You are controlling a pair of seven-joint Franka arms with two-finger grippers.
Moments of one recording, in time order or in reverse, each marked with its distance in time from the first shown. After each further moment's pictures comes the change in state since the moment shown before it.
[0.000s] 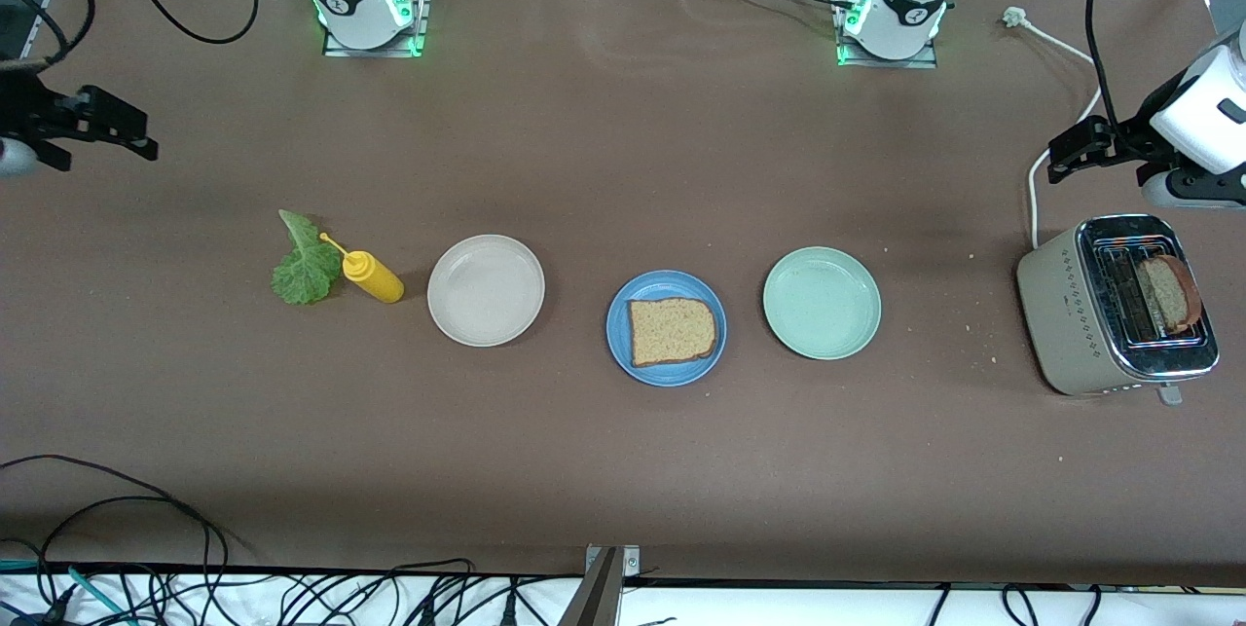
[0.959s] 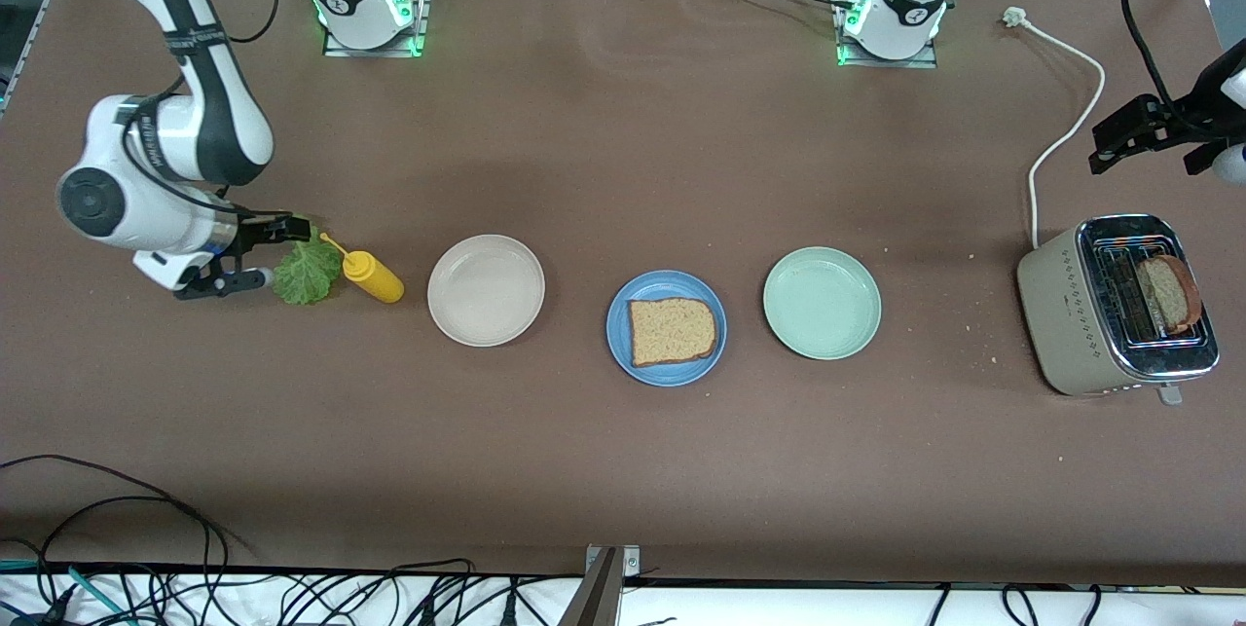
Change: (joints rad) left arm 0.035 -0.008 -0.009 0.078 0.000 -0.020 -0.002; right arm -0.003 0.262 -0.008 -0.546 -0.098 0.599 -0.009
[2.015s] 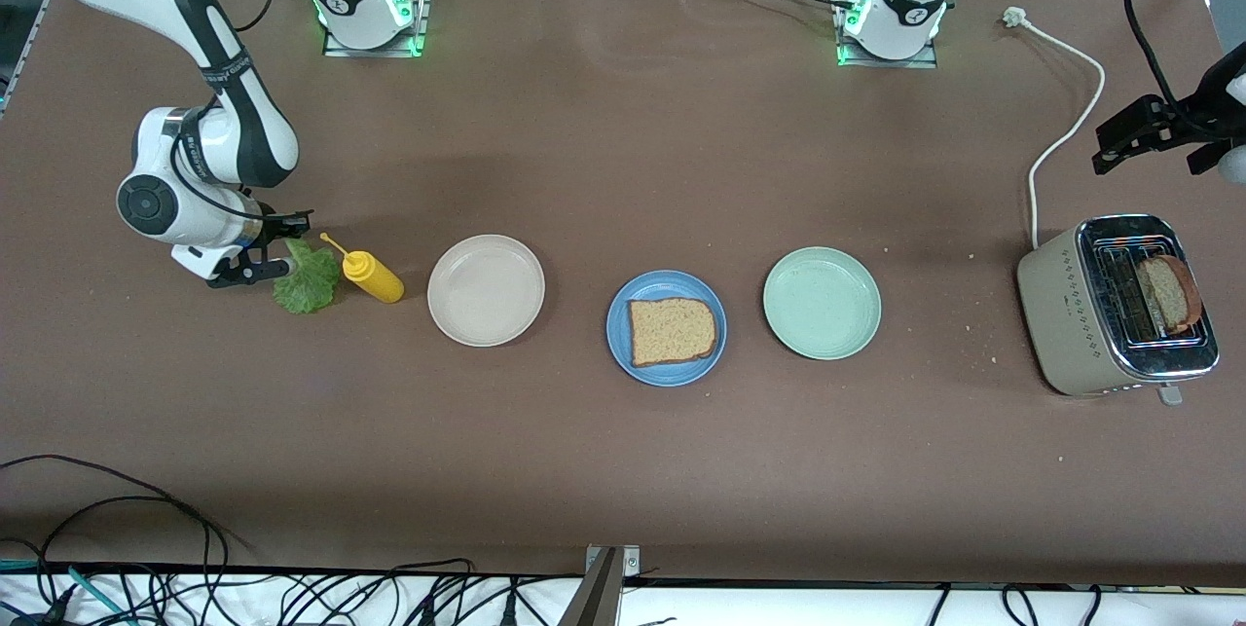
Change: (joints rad) left arm 0.002 0.000 0.004 0.000 0.000 -0.001 0.000; right arm -0.002 0.077 -0.041 -0.100 -0.042 0.169 -0.026
